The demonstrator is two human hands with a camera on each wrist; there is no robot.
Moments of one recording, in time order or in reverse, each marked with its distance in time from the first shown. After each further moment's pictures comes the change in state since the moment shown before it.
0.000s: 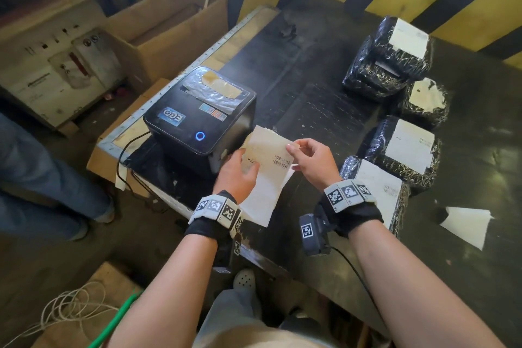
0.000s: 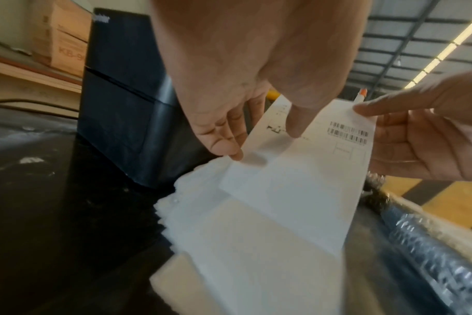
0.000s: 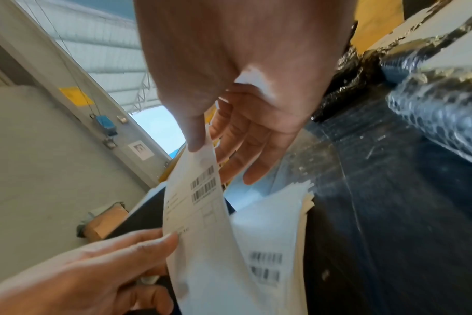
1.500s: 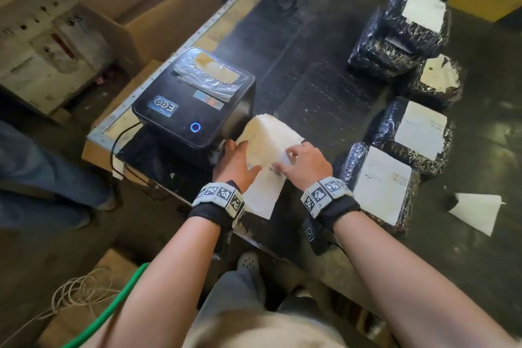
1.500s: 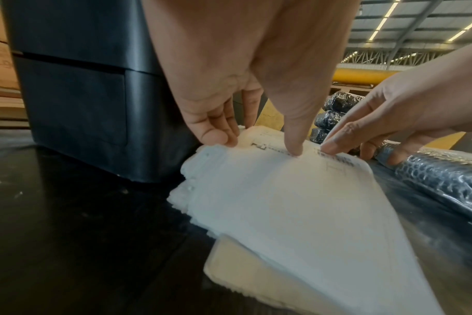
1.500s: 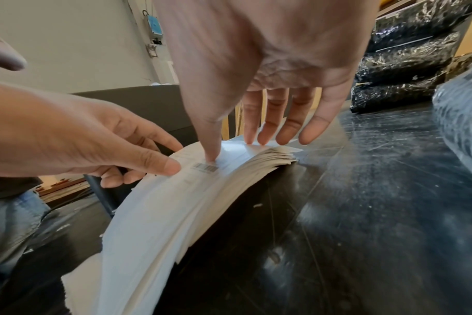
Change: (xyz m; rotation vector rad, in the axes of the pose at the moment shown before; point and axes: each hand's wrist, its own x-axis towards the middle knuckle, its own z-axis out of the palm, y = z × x) left_hand 0.027 -0.014 0.008 0.480 -0.099 -0.037; right_hand 0.012 0.044 0.027 -0.845 -0.023 0.043
